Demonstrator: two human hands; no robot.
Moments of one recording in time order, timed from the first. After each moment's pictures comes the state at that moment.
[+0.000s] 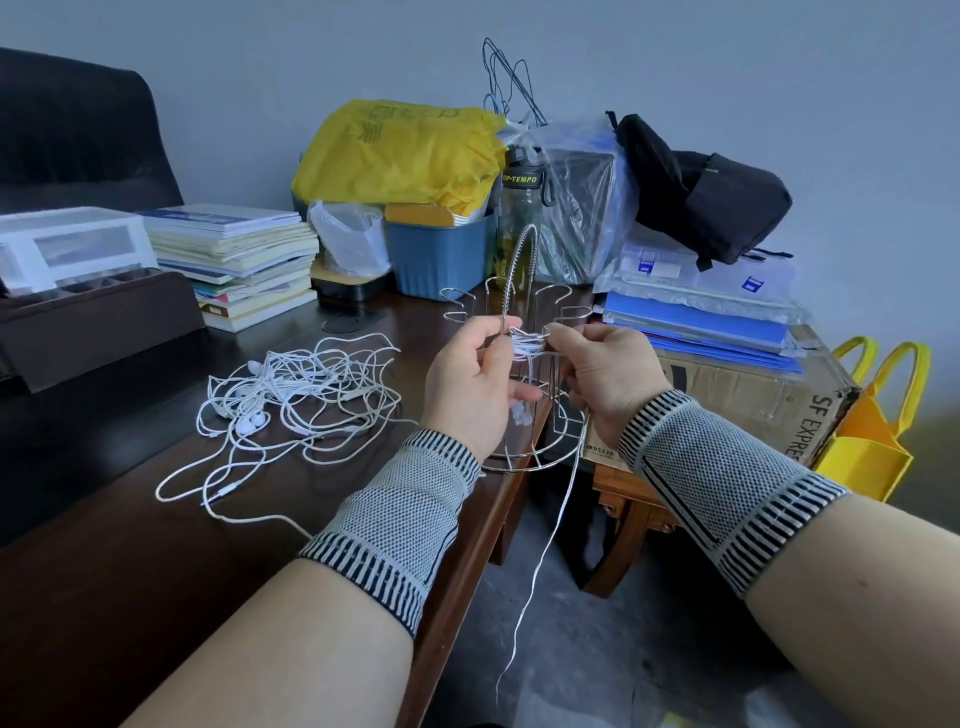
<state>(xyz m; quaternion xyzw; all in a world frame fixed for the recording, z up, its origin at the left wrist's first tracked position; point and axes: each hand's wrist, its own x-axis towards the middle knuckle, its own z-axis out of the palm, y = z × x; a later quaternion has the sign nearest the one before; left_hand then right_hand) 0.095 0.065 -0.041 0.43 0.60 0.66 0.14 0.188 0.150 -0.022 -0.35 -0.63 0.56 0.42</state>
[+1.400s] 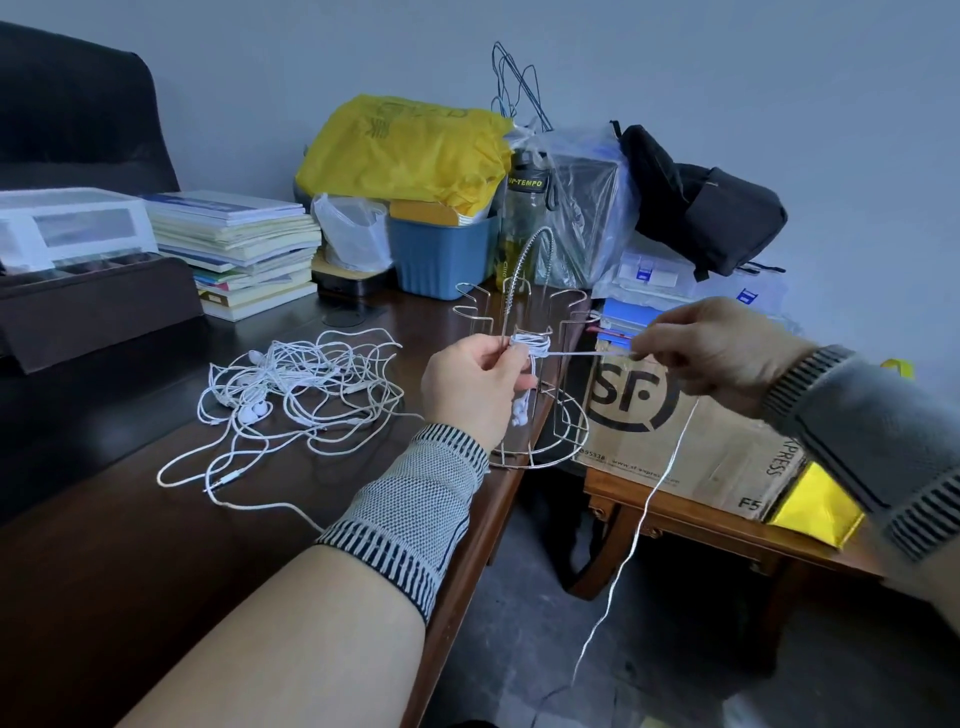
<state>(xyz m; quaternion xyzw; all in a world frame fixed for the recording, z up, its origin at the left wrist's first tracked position) 0.090 0.075 -0.050 0.35 0.63 0.68 0.14 0.256 0.182 0.020 -0.39 -0.75 0.46 0.26</state>
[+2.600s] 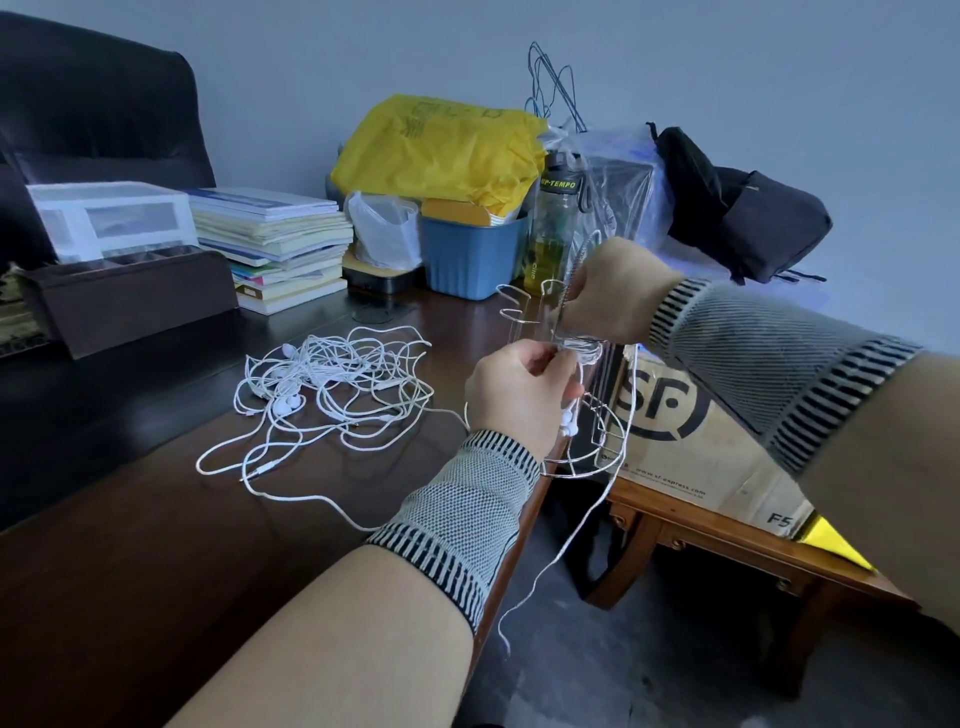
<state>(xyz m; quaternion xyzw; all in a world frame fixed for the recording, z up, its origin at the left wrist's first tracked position) 0.102 0.073 -0.048 0.34 0.63 0.68 0.15 0.154 0.142 0.063 -0.39 -0.92 0.00 0.09</state>
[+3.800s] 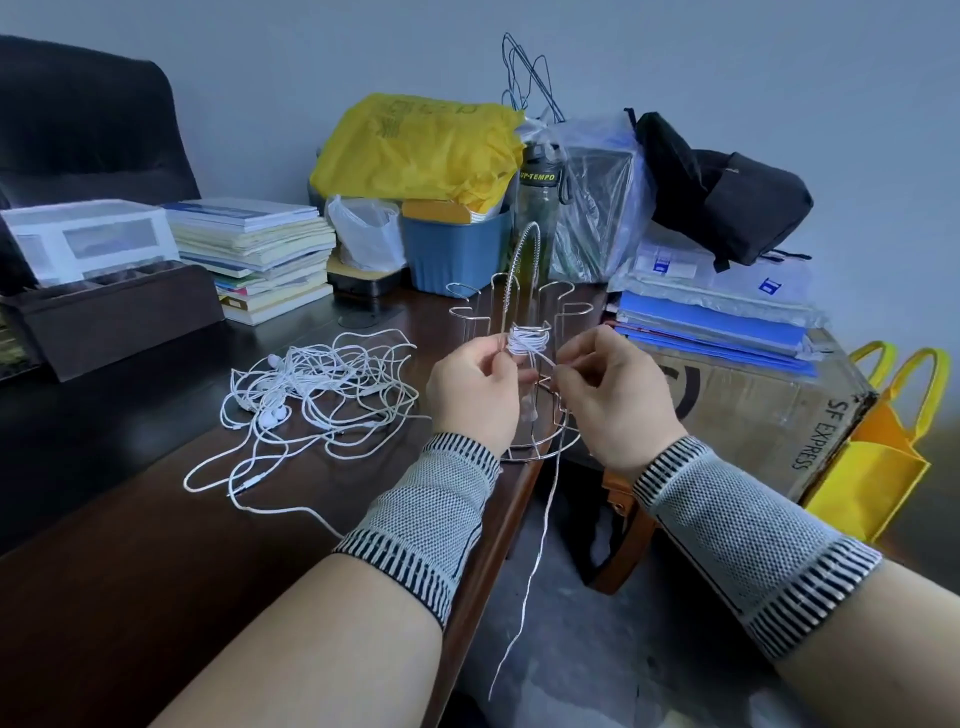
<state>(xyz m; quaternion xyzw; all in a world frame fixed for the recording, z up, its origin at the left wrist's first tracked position) 0.082 0.081 -0.059 0.31 0.64 0.70 0.12 0.196 0.129 -0.039 -0.32 -0.81 0.23 0.43</state>
